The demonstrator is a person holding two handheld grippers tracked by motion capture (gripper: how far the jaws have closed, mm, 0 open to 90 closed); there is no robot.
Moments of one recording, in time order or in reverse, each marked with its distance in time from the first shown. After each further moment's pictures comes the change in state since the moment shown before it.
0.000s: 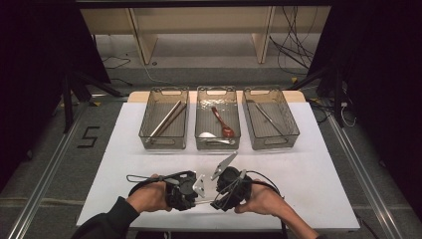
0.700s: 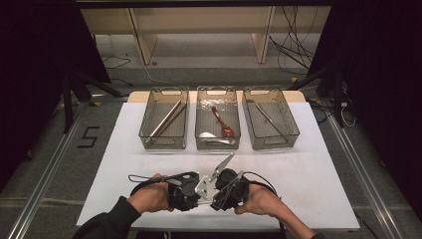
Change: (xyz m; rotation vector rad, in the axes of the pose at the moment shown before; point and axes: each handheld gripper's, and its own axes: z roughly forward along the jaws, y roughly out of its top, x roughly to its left) left arm -0.004 0.006 -0.003 -0.014 0.012 0.040; right arm -0.001 0.000 0.010 0.048 0.073 0.039
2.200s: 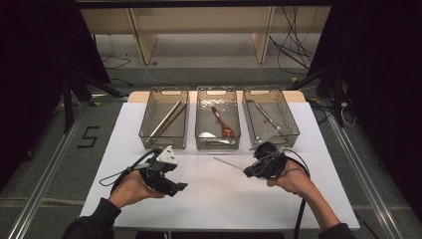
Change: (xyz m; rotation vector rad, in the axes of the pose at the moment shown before) left arm 0.040 -0.068 -0.026 -0.315 0.159 -0.497; right arm -0.073 -0.045 -0.076 -0.154 -0.173 0.184
